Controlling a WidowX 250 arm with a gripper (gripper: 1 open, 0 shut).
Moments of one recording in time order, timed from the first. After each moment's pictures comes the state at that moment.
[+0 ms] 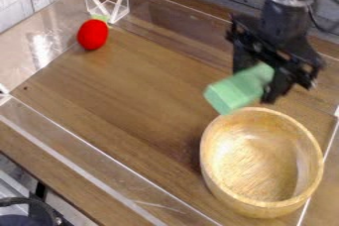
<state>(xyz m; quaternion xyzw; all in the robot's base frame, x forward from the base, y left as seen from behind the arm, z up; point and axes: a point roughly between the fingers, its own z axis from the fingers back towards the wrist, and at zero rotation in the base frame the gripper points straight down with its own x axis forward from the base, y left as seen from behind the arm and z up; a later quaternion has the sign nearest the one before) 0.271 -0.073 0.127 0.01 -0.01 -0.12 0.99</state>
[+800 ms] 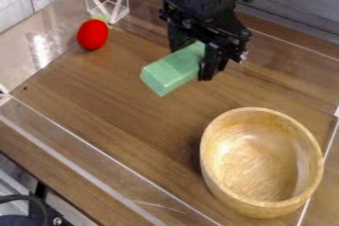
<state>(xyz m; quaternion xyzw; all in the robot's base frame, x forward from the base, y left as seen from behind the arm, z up) 0.262 -0.029 0.129 0.01 -0.05 -0.08 1.00</state>
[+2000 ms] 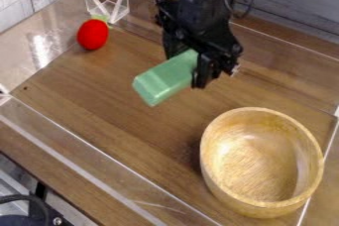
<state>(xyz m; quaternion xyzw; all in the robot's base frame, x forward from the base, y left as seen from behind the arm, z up) 0.250 -0.035 0.133 0.03 -0.09 -0.12 0.99</state>
